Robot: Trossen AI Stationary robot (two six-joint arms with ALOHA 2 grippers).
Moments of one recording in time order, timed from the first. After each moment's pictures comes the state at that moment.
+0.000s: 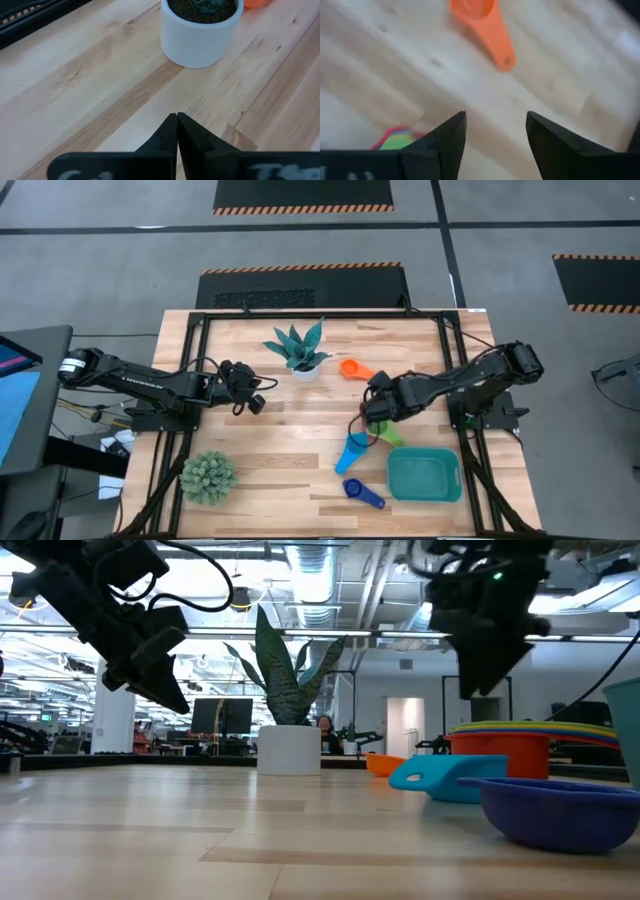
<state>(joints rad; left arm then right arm) -0.07 1.02 0.45 -0.34 -0.57 -0.65 0.19 1.58 1.14 -1.09 0.56 1.06</state>
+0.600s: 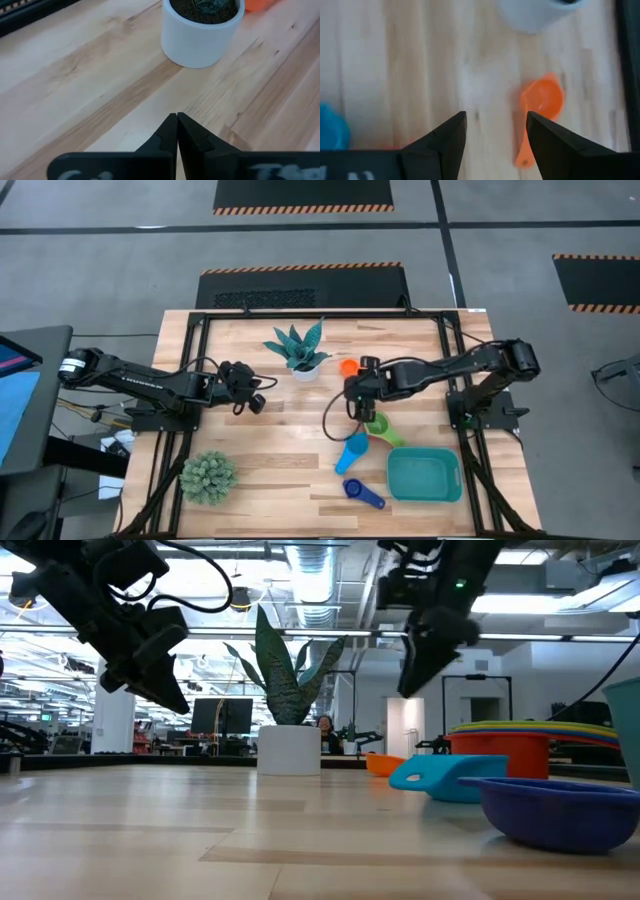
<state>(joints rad) -0.07 1.02 0.45 -0.34 -0.56 -0.70 0.04 1.59 1.14 -0.66 0.39 0.04</state>
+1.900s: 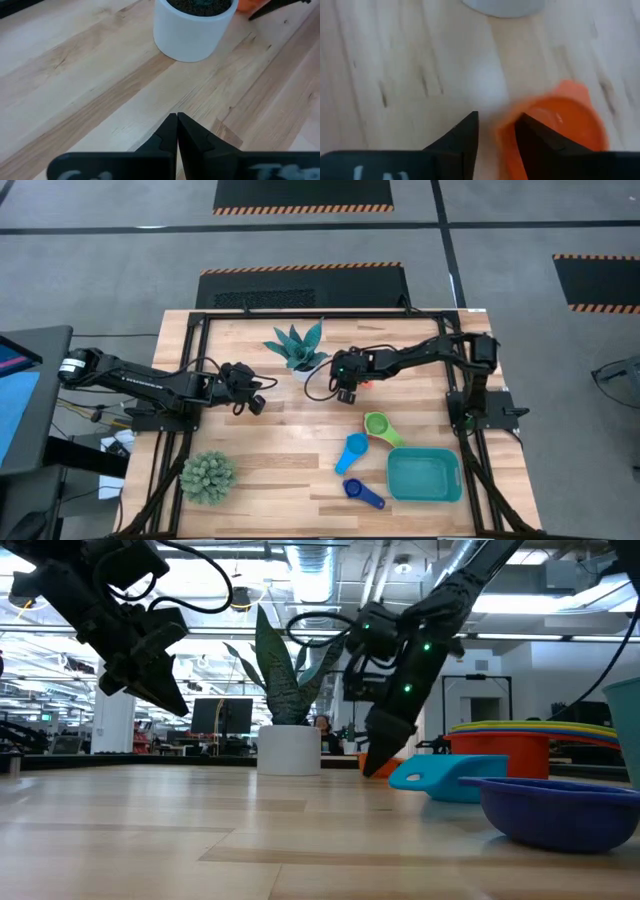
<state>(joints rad) -0.07 1.02 0.45 -0.34 -0.51 -0.72 -0.21 1.89 1.05 -0.21 0.15 -0.02</state>
